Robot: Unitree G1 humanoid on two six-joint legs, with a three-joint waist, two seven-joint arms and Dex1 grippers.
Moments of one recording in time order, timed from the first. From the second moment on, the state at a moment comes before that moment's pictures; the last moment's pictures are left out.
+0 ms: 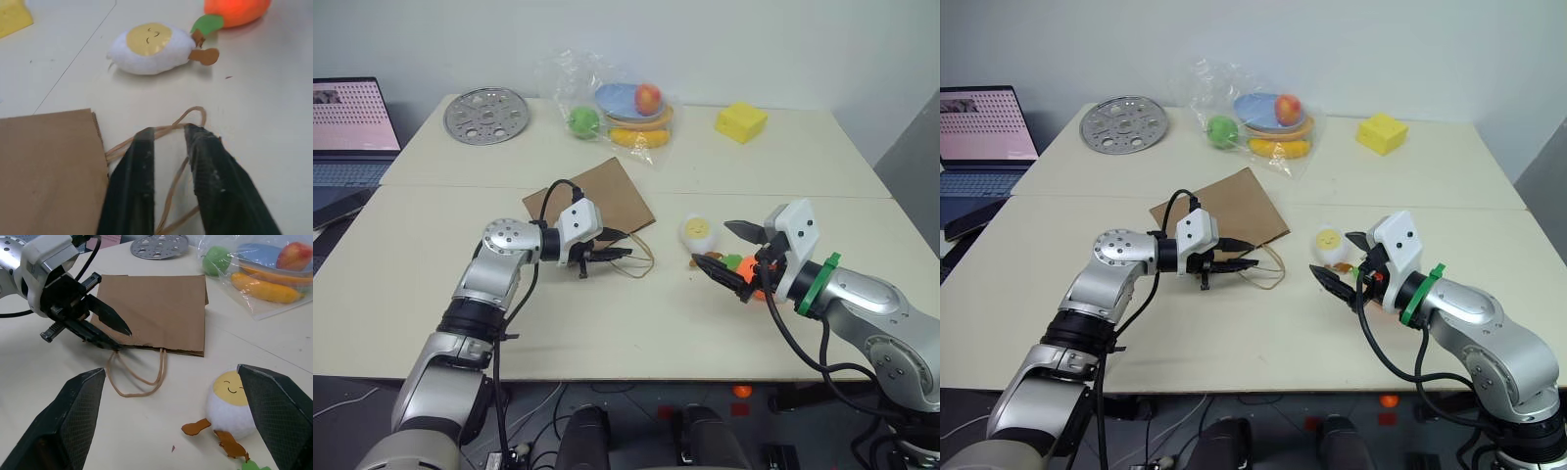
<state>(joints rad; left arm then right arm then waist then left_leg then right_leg) -0.68 0.55 -0.17 0.40 -0.16 0.01 -1.19 -0.26 -0.60 -0.06 -0.67 0.65 0.86 0.41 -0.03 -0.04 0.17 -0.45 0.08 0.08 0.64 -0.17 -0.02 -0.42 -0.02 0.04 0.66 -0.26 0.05</state>
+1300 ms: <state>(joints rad) -0.78 0.46 -0.14 0.58 -0.12 -0.04 -1.15 -0.26 -0.57 -0.05 -0.66 0.61 0.83 0.39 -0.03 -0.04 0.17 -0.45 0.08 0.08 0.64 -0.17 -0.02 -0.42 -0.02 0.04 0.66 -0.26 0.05</state>
